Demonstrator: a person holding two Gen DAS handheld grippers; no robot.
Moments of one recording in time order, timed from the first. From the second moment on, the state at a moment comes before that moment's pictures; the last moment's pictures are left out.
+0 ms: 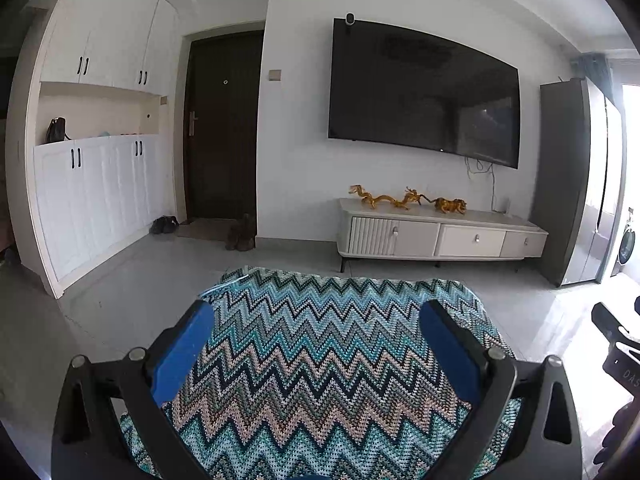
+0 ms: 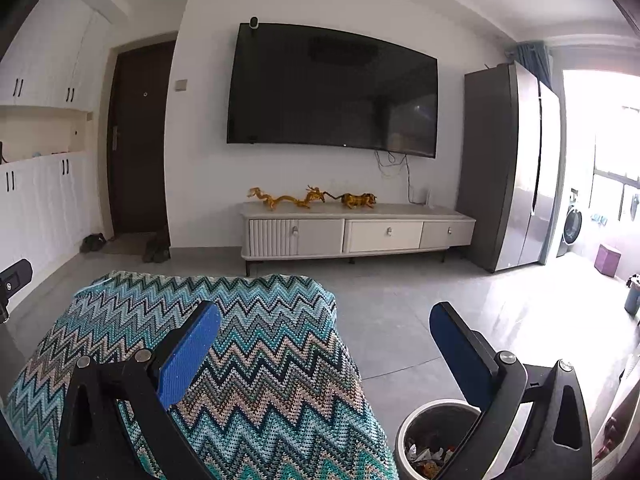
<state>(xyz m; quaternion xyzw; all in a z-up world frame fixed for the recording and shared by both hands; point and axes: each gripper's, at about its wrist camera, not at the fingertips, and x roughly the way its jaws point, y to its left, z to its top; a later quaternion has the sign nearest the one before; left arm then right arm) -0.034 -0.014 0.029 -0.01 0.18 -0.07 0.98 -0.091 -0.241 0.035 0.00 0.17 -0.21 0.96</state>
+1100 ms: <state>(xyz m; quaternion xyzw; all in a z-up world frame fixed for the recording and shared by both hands) -0.028 -0.013 0.023 -0.01 0.18 -0.07 0.98 -0.087 -0.240 0.026 0.00 0.17 -0.20 0.96</state>
